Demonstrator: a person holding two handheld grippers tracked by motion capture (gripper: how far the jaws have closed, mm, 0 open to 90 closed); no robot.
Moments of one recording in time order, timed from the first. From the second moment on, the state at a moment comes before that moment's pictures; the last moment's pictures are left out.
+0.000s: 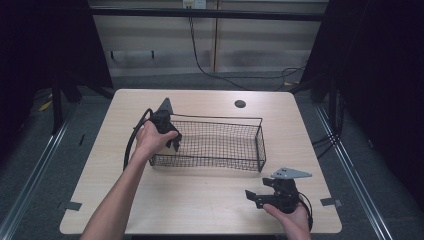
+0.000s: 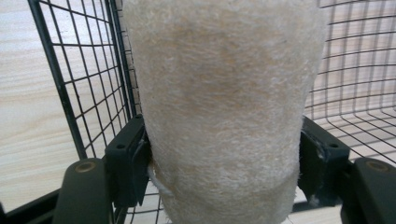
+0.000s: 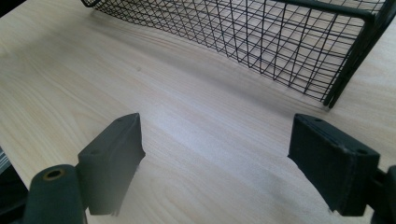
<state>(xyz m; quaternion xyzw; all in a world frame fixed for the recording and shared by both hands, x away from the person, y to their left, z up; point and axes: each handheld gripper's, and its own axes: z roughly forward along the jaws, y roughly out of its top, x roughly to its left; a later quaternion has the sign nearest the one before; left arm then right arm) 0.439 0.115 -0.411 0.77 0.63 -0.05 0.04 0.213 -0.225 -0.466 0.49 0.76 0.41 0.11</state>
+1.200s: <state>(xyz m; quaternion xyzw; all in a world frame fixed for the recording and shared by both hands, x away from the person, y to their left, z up) 0.438 0.106 -0.439 0.77 0.63 -0.05 -0.01 0.213 -0.225 -0.466 0.49 0.76 0.41 0.11</state>
